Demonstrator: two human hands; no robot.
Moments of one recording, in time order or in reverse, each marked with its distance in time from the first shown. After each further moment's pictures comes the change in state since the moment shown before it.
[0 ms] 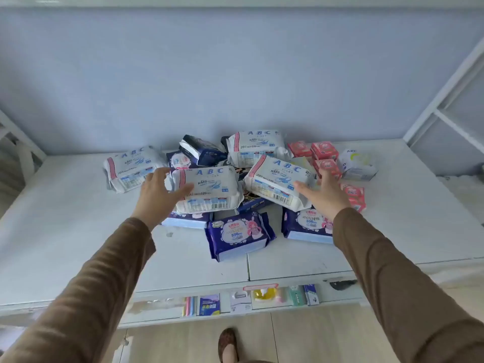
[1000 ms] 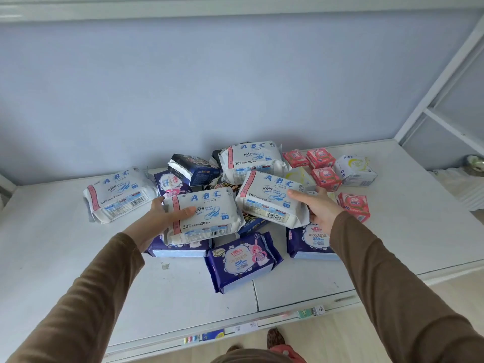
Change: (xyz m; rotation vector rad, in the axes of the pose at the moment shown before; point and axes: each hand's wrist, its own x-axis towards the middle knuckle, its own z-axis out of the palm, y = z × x) left_hand 0.059 -0.010 0.015 -0.582 -0.500 -0.444; right_hand 0.049 0.006 0.034 0.717 -0.154 0.418
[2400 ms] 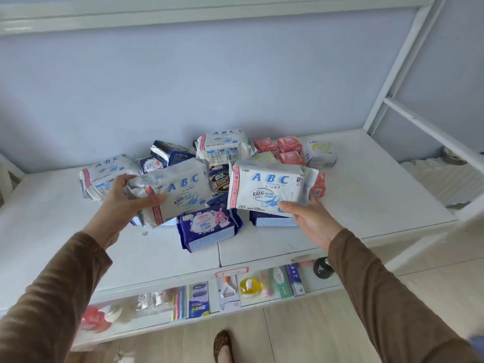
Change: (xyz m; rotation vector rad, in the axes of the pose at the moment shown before) left_hand -0.136 -0.014 0.043 -0.040 0.197 0.395; right_hand -0.109 0.065 -0.089 0.220 -0.419 -0.325
